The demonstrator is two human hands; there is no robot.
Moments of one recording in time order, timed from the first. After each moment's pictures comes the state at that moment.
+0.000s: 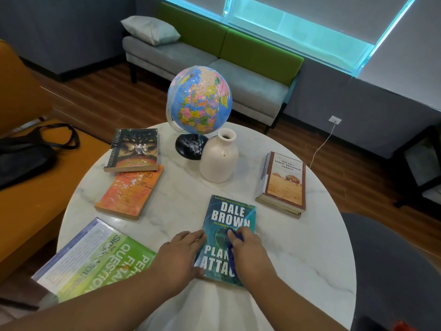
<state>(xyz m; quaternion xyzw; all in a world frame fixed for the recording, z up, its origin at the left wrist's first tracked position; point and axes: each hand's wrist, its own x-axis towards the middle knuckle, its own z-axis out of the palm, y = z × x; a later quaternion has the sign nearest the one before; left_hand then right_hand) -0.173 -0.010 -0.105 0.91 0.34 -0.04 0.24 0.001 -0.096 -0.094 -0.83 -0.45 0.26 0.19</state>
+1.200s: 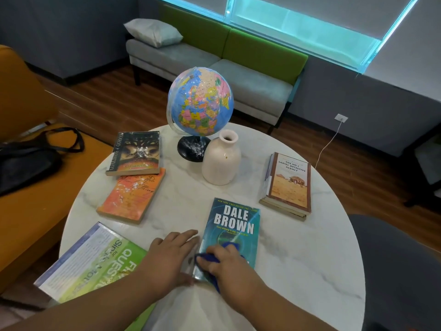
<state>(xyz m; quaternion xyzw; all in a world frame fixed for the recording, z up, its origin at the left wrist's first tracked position) -0.195 0.006 -0.092 0.93 0.31 -0.09 0.18 -0.020 -0.101 -0.110 -0.64 -0.75 0.14 0.09</state>
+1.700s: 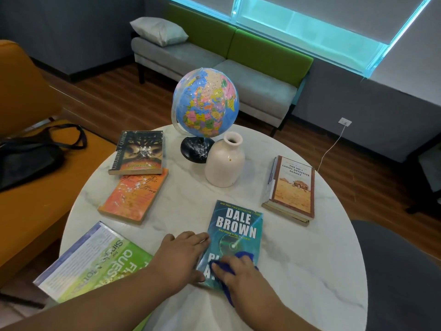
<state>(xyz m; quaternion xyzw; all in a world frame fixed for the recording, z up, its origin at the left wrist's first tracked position) -0.170 0.004 -0.086 0.94 0.30 -0.09 0.16 0.002 -0.129 -0.131 -0.67 -0.74 0.07 0.06</state>
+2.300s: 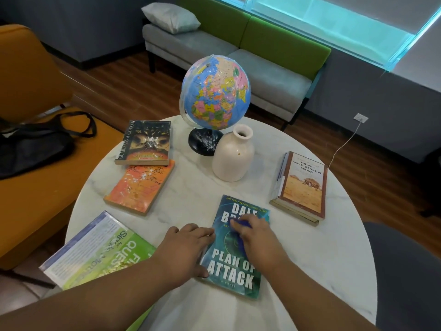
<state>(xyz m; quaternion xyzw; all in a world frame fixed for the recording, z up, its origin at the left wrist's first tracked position) -0.168 0.010 -0.089 0.93 0.31 -0.09 0.18 0.046 -0.060 -0.114 -0.70 -0.71 0.08 0.07</state>
